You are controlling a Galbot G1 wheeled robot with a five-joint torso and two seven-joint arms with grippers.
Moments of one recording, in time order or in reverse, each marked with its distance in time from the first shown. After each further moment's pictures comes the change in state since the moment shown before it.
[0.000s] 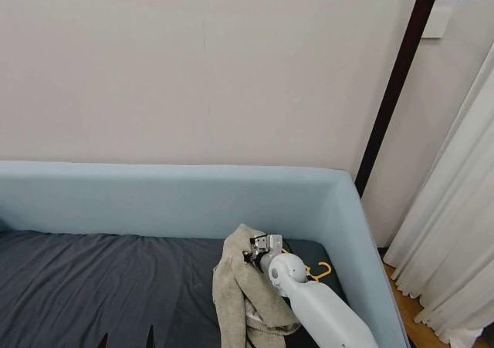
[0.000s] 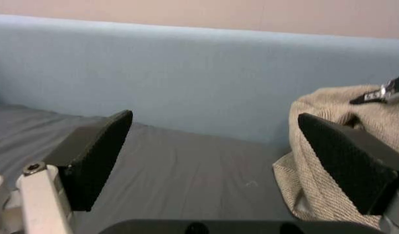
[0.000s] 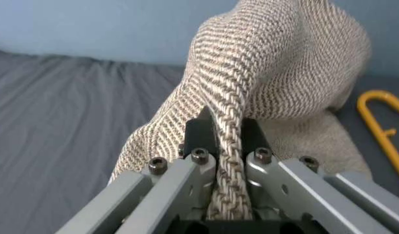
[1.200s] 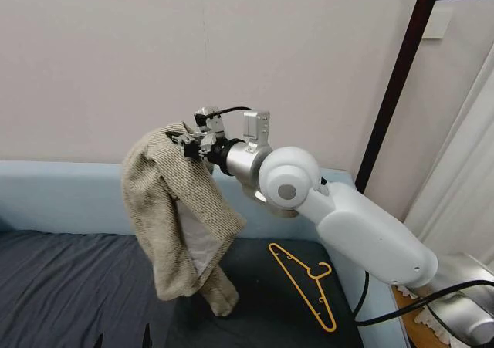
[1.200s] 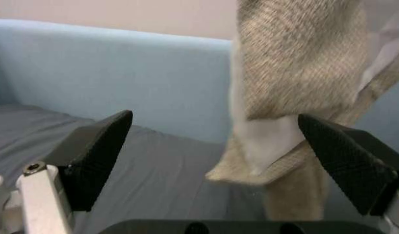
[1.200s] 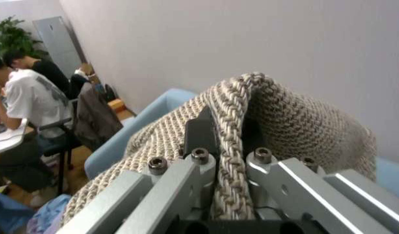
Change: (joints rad) left arm 0.023 -0.039 -0.014 -0.006 0.001 -0.050 -0.007; right arm 0.557 -0.132 -0.213 0.529 0.472 0.050 0.077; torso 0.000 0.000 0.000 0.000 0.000
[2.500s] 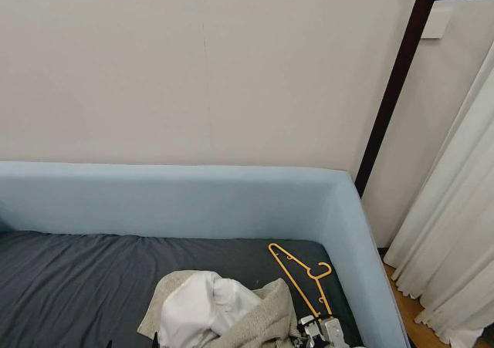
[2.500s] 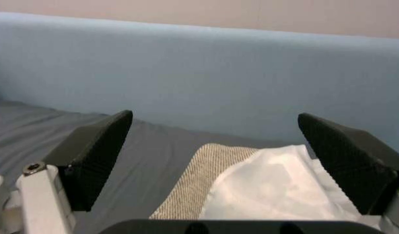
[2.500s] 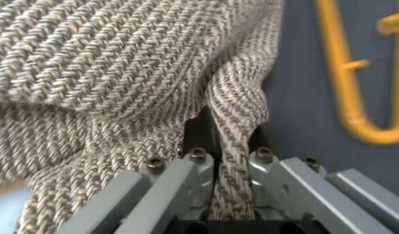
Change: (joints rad) left arm 0.003 0.017 0.035 0.016 0.028 0.013 0.004; right arm -1.096 -0.326 0.283 -0.136 -0.602 -0.136 -0.095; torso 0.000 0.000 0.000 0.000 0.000
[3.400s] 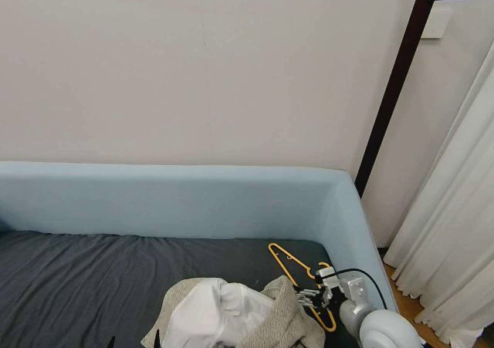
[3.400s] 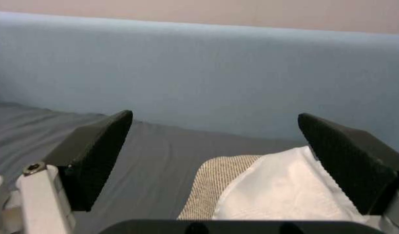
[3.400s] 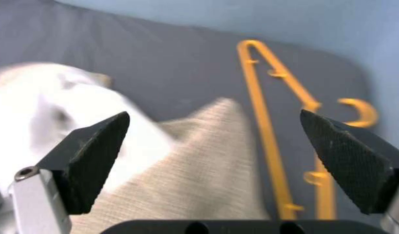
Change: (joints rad) left arm -0.031 0.015 0.006 0.030 -0.003 0.003 -0.003; right arm 0.089 -0.048 0.091 0.223 0.134 0.046 0.066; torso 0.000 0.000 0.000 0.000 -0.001
